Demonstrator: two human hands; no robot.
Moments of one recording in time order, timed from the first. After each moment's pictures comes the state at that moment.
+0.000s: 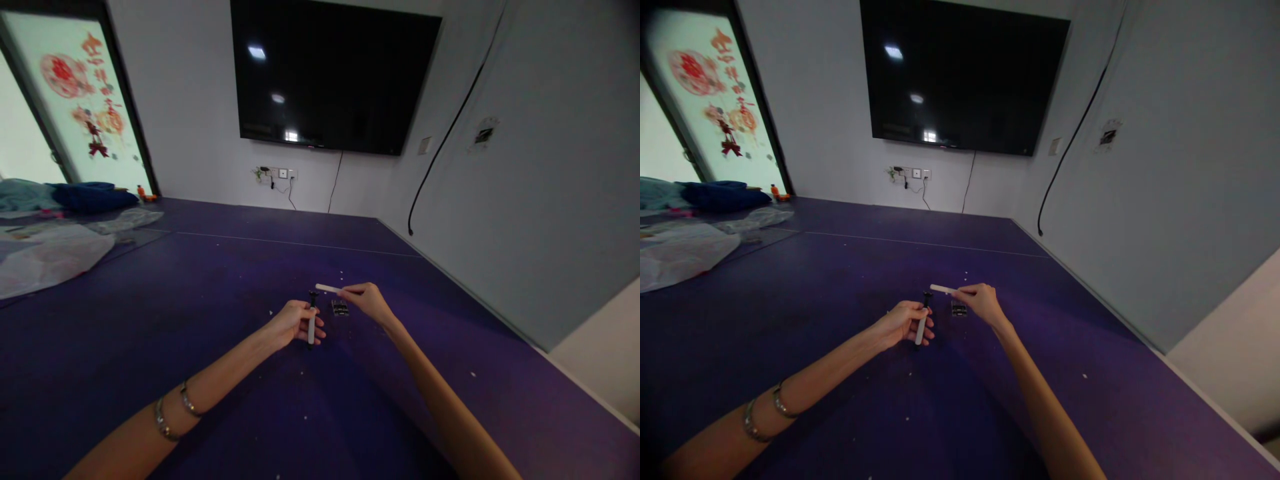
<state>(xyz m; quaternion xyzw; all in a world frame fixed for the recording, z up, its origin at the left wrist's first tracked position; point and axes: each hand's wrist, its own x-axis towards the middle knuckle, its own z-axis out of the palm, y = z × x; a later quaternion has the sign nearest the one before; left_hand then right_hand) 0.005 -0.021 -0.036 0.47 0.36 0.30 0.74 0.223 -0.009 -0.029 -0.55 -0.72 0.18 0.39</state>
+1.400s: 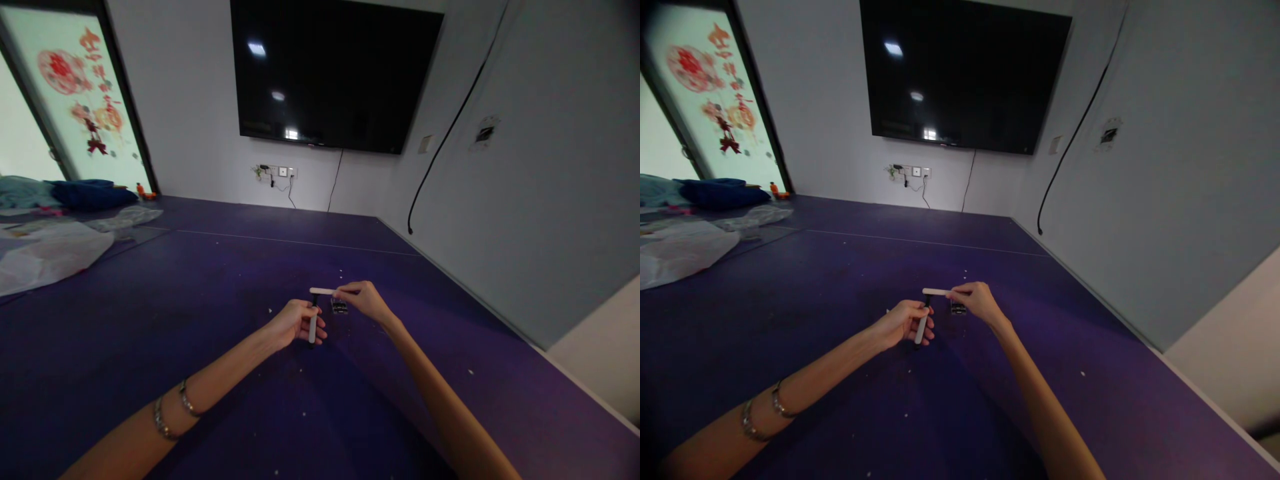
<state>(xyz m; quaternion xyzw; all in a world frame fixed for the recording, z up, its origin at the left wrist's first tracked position) 0.009 -0.027 -0.029 0.46 0.38 0.30 0.75 0.219 -0.015 -0.019 -0.50 -0.76 0.18 0.38</state>
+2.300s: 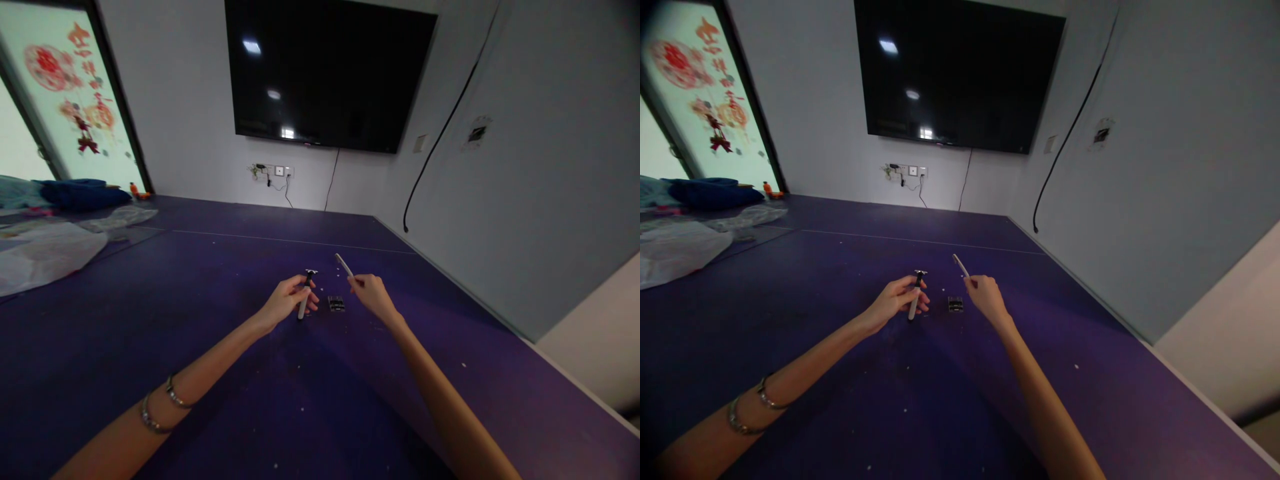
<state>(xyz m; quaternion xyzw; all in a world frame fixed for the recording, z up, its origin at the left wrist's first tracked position) -0.007 -0.025 0.001 0.64 0.30 0.39 0.59 0.228 -0.016 -0.013 -0.66 -0.68 0.03 0.32</state>
